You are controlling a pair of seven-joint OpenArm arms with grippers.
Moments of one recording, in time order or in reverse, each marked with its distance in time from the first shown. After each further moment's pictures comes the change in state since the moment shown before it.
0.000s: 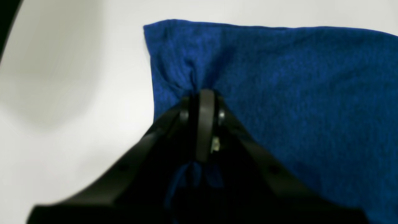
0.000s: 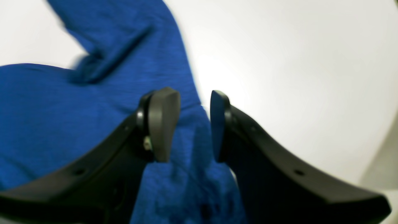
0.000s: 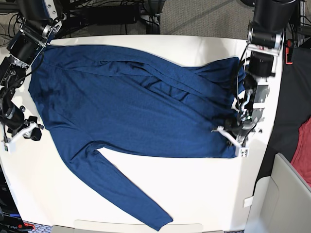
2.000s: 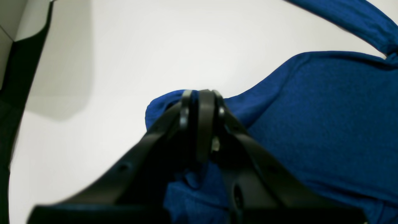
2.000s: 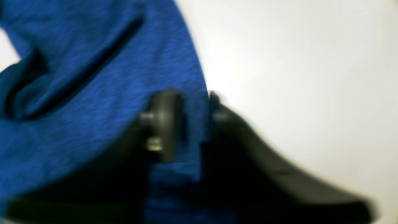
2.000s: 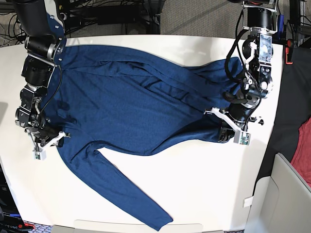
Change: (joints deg) left arm 22.4 0.6 -9.6 48.0 -0.1 -0.5 13.2; right arm 11.2 -3.5 -11.5 -34.0 -24.3 -2.0 32.3
